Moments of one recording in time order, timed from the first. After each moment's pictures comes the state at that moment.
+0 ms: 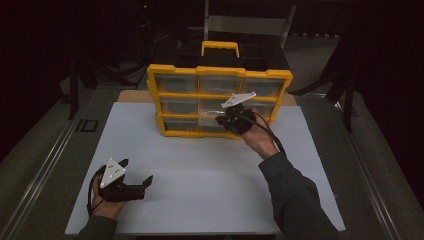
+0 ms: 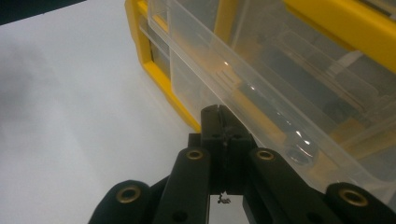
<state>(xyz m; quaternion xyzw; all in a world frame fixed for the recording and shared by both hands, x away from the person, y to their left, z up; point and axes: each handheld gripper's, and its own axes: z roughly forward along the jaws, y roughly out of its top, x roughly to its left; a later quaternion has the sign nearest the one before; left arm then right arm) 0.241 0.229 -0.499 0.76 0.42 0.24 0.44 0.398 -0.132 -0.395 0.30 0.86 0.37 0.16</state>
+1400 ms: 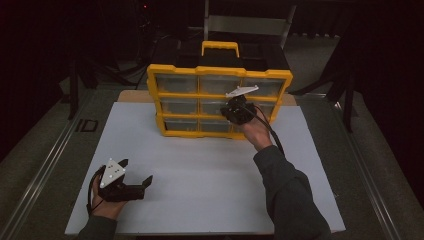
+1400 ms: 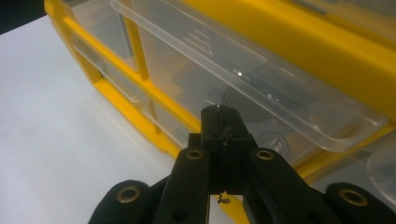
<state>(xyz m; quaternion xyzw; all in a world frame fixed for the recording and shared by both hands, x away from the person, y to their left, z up) 0.241 0.229 -0.500 0.76 0.42 0.24 0.44 0.434 -0.140 -0.410 0.37 0.83 0.37 0.18</state>
